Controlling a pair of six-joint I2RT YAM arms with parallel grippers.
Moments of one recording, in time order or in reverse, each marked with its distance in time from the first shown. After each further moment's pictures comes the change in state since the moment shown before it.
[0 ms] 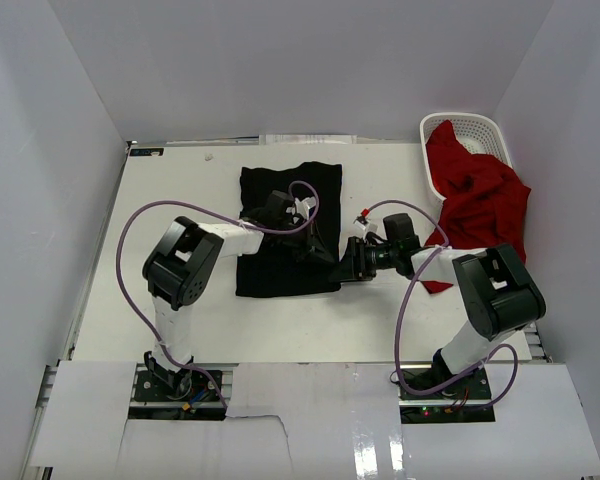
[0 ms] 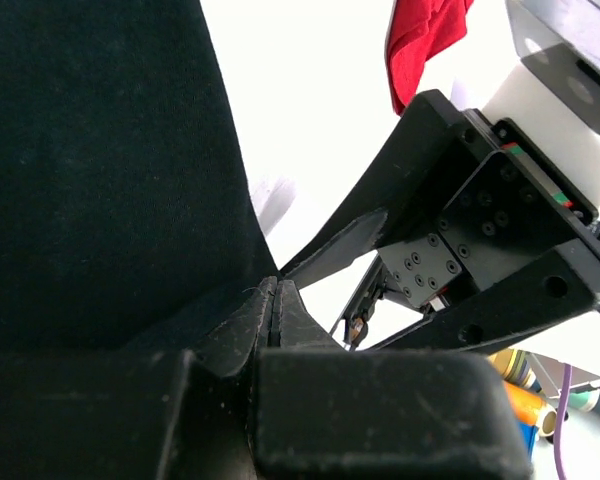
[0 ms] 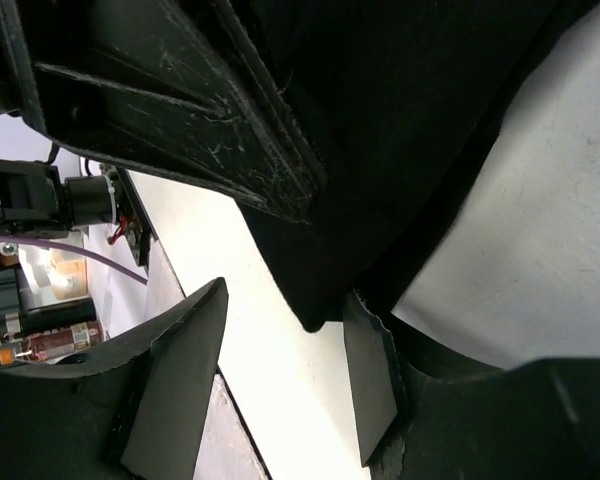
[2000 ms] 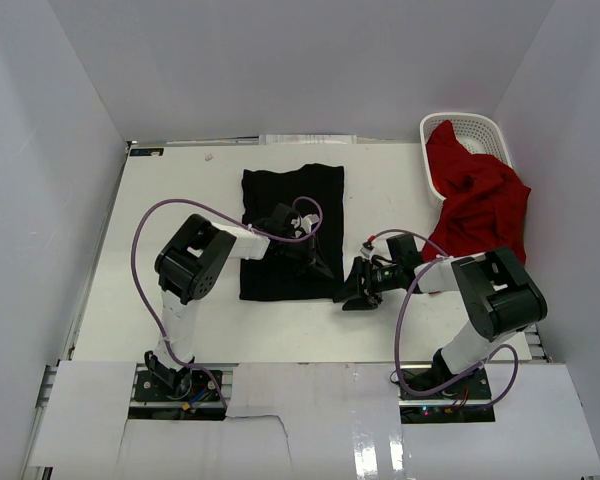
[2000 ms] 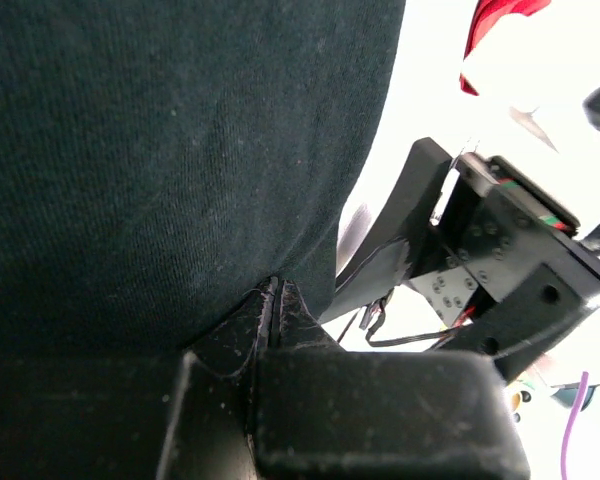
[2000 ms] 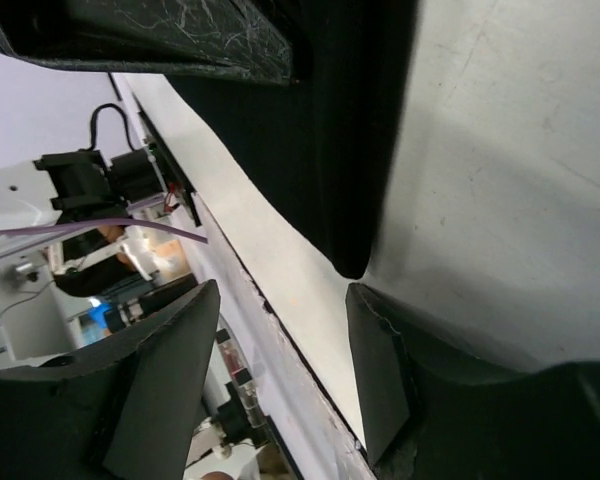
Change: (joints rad) left arm -0.023 0.091 -0.018 -0.026 0.005 -0.011; right arm -0.007 -0.016 -0.116 -0.127 -0.047 0.159
